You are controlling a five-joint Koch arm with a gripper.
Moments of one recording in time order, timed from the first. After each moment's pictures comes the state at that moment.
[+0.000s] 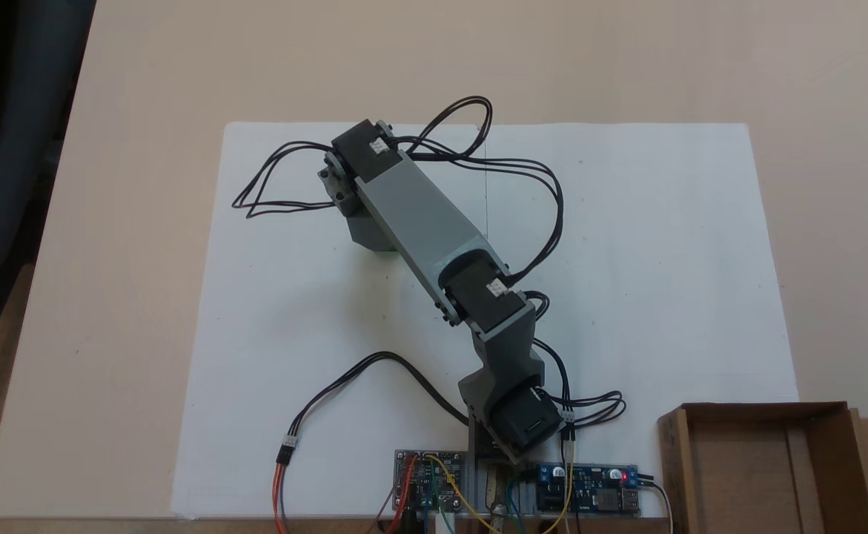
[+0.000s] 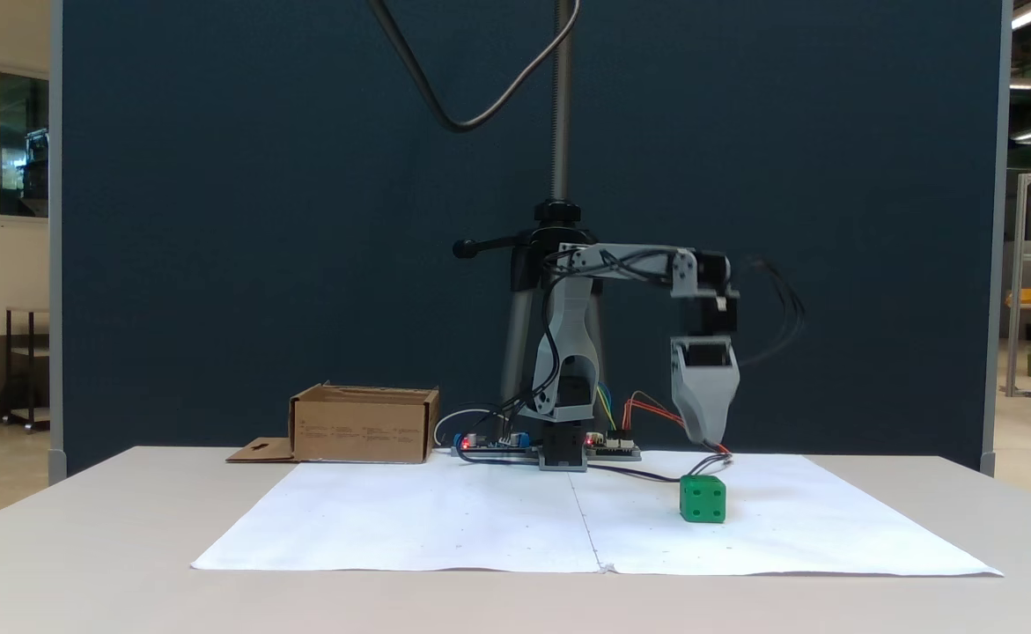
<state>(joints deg) -36.9 77.5 55.2 80.2 34.6</state>
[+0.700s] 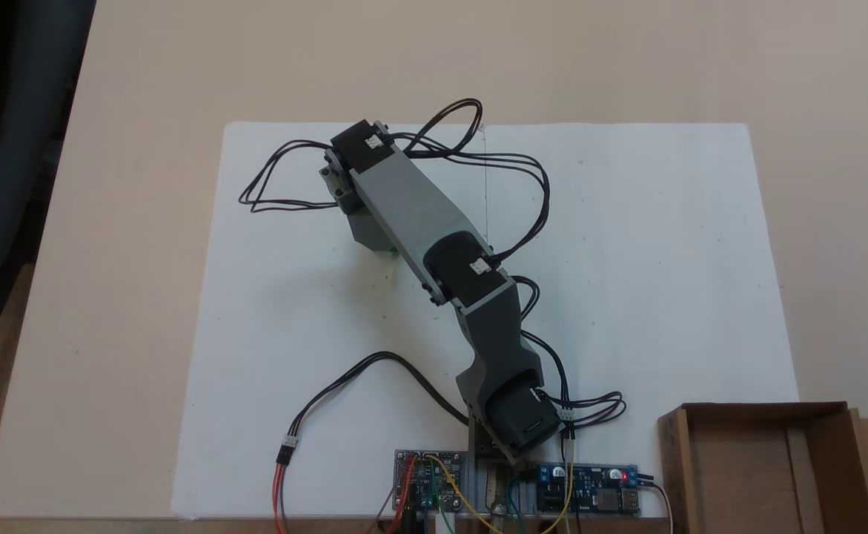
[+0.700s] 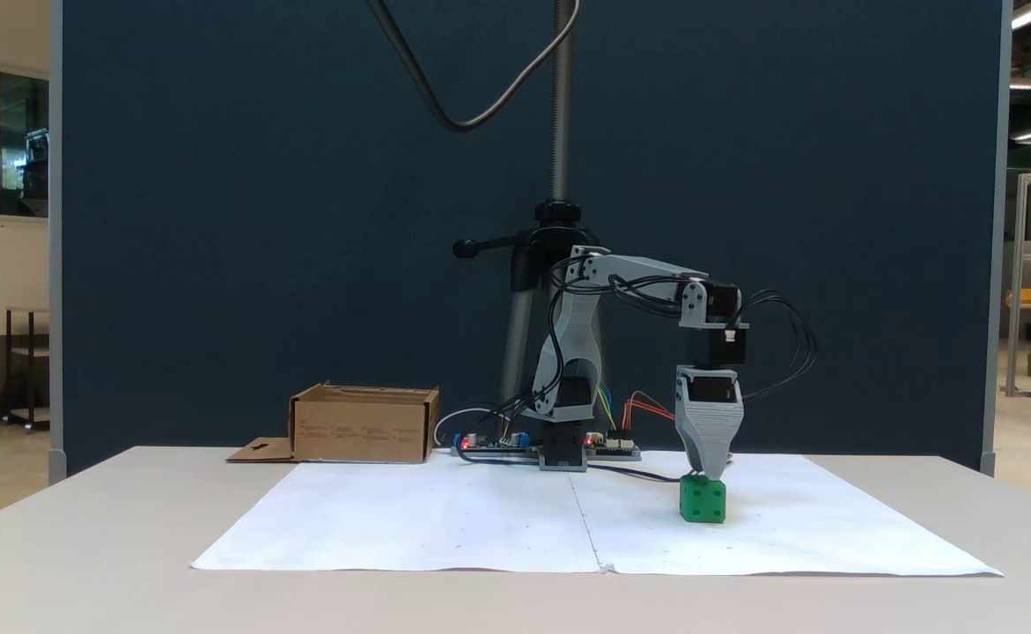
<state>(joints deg) -35.2 70.0 55.0 77.8 34.6</state>
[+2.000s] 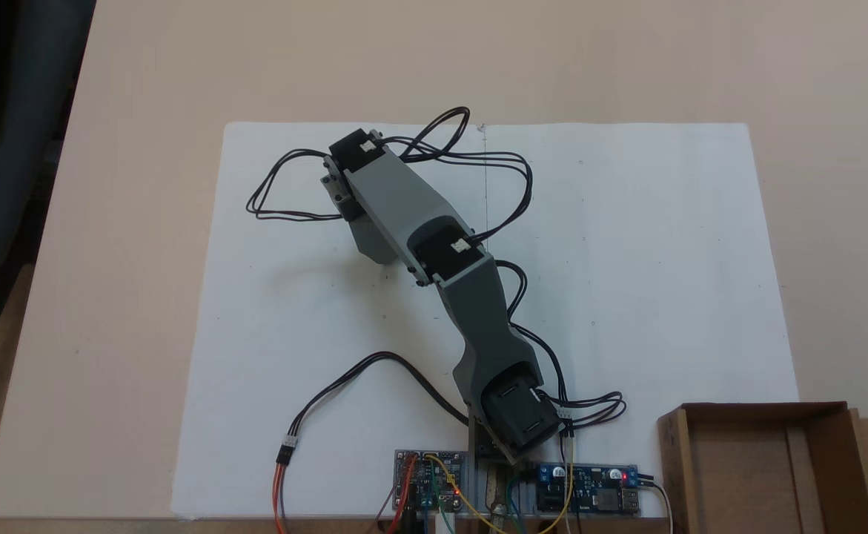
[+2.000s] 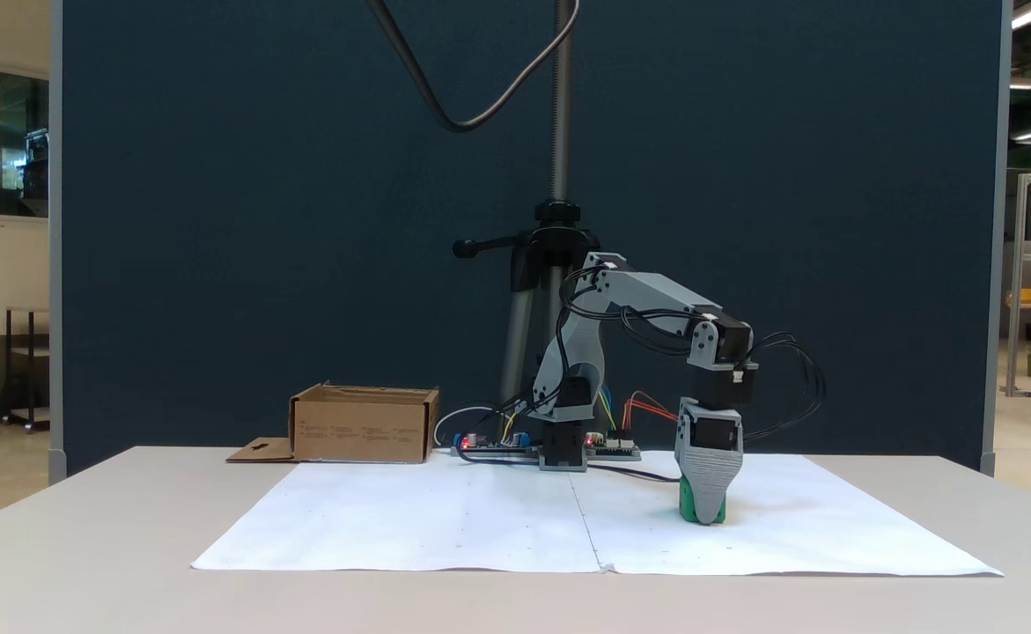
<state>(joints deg) -35.0 62.2 55.0 76.4 34.6</state>
